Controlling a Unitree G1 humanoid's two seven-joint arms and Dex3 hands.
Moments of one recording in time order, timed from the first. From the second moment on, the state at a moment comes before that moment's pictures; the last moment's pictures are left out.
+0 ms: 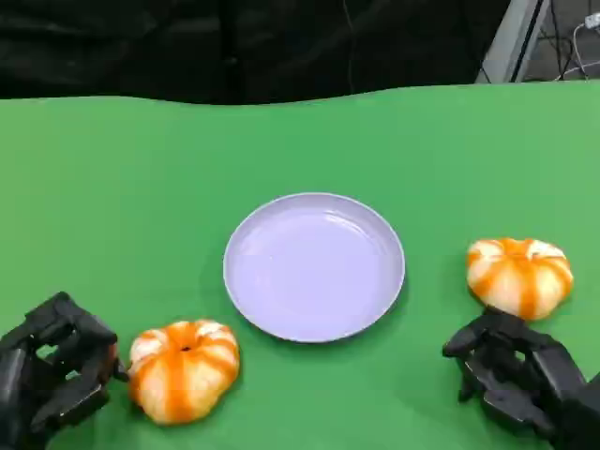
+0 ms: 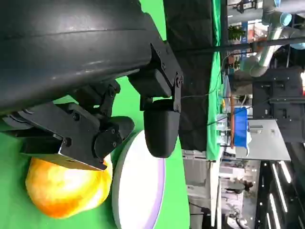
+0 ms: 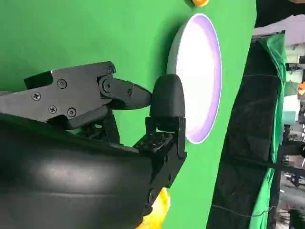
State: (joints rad) left arm -0.09 0.07 0.31 0.76 -0.37 -0.69 -0.55; right arm -0.17 -0.05 -0.07 0.91 0.04 -0.77 0.33
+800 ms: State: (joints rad) left arm -0.09 0.05 0.33 0.75 -0.47 -0.64 -0.60; right arm -0.18 -0.05 -0.07 0.92 0.05 -0.77 0.35
